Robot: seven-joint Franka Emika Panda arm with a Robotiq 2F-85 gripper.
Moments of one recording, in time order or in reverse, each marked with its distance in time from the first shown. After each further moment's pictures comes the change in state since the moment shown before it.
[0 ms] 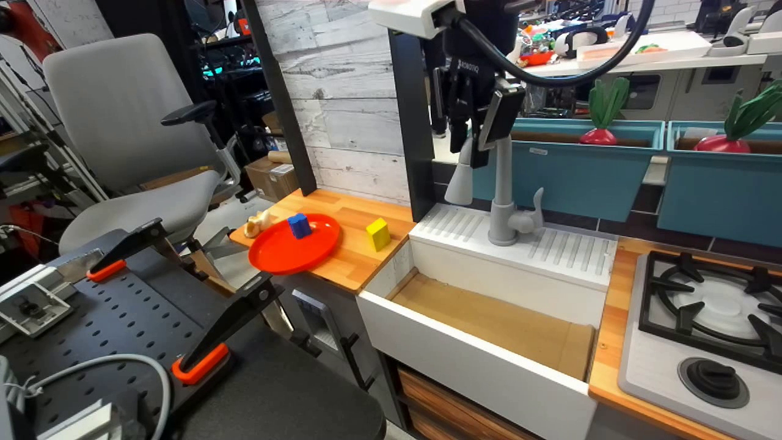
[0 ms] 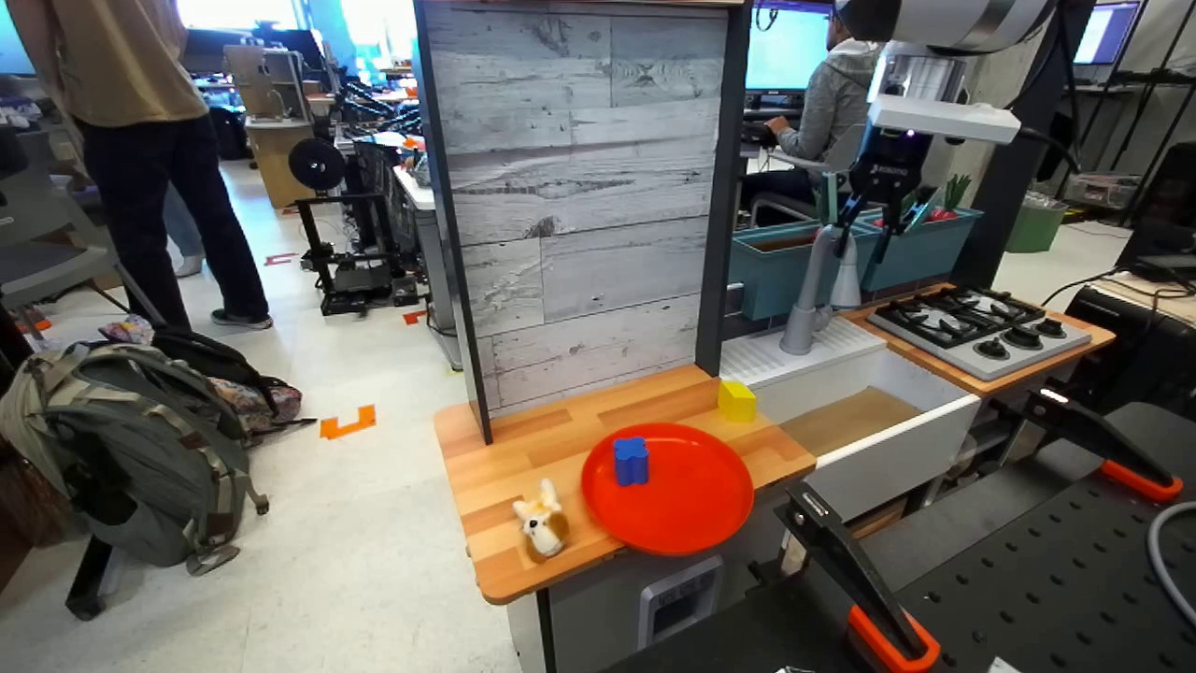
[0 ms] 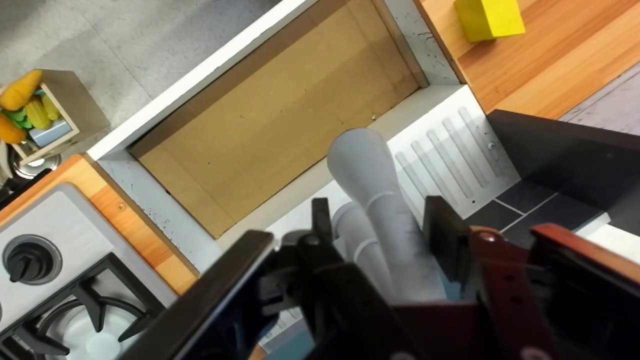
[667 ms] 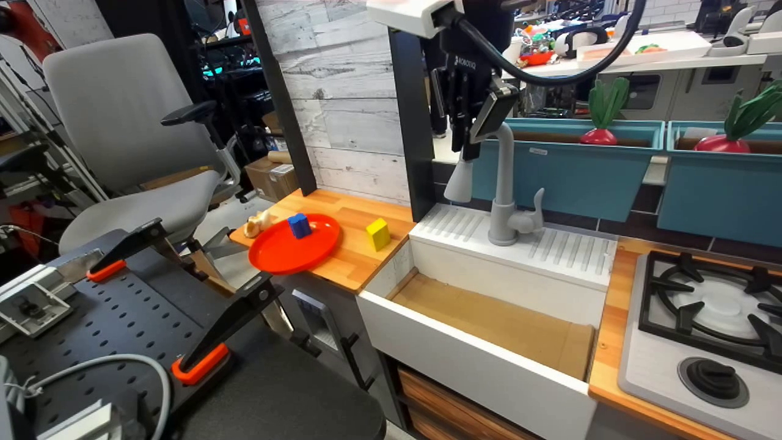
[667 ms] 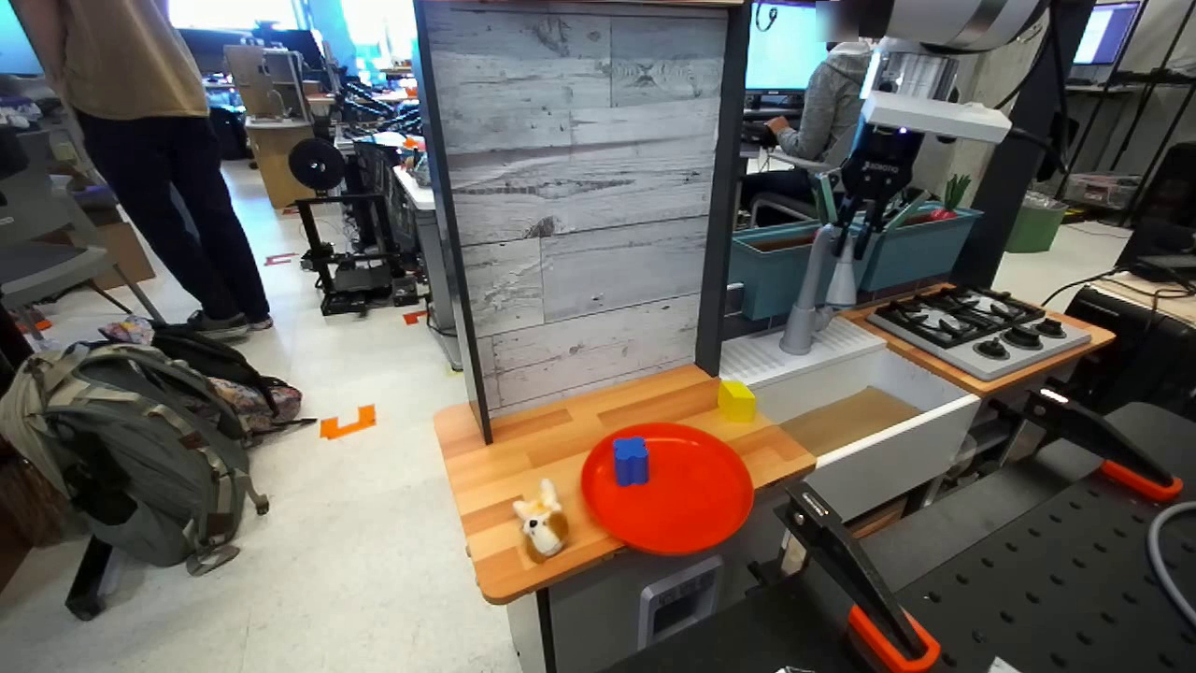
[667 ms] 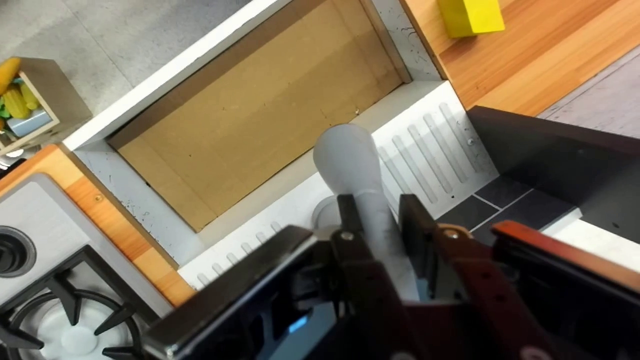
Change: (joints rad) arm -0.013 0.000 0.027 0.007 0.008 0.014 -0.017
